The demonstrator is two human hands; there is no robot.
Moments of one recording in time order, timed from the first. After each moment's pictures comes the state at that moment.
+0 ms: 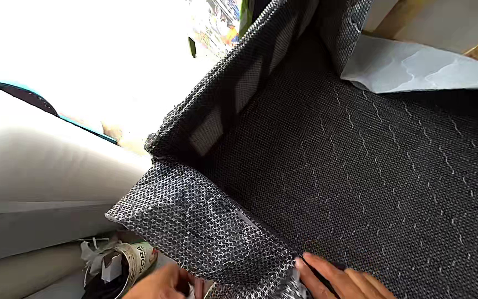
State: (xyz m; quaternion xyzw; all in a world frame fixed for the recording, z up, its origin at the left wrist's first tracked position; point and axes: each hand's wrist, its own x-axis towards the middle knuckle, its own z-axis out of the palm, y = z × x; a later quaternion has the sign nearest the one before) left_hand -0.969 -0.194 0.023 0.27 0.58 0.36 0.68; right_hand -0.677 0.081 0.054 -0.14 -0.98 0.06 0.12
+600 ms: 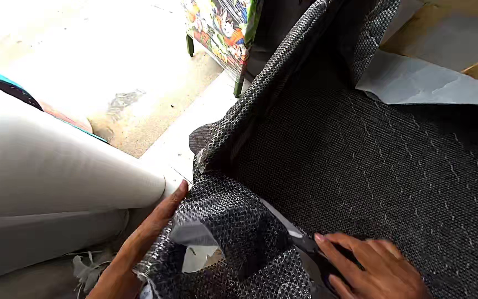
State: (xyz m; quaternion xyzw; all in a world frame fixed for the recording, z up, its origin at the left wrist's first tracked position) left_hand -1.123 -0.163 0.055 0.09 0.60 0.58 0.54; right_hand -0.766 0.070 0.063 -0.15 -0.98 0.06 0.10
